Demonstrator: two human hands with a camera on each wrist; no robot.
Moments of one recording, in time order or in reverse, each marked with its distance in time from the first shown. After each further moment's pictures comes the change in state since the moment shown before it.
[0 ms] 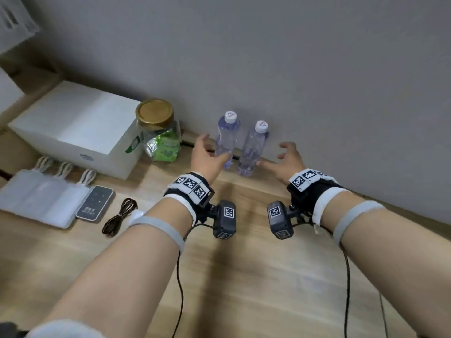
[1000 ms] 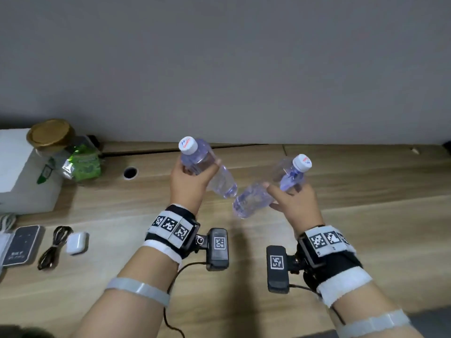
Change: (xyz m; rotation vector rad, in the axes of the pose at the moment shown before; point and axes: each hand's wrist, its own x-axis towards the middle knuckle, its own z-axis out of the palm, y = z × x) left_hand -0.164 0.016 0.119 -0.256 -0.233 0.087; right_hand -0.213 0.163 -0.108 0.750 0.356 0.140
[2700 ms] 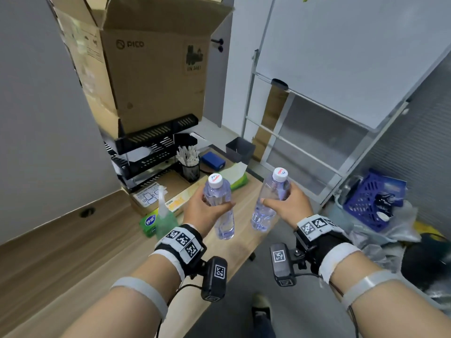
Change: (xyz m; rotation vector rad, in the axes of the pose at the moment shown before) left_hand -0.358 -0.177 1.048 0.312 -0.913 0.053; right_hand 0.133 0.069 -1.079 -0.445 0.641 0.140
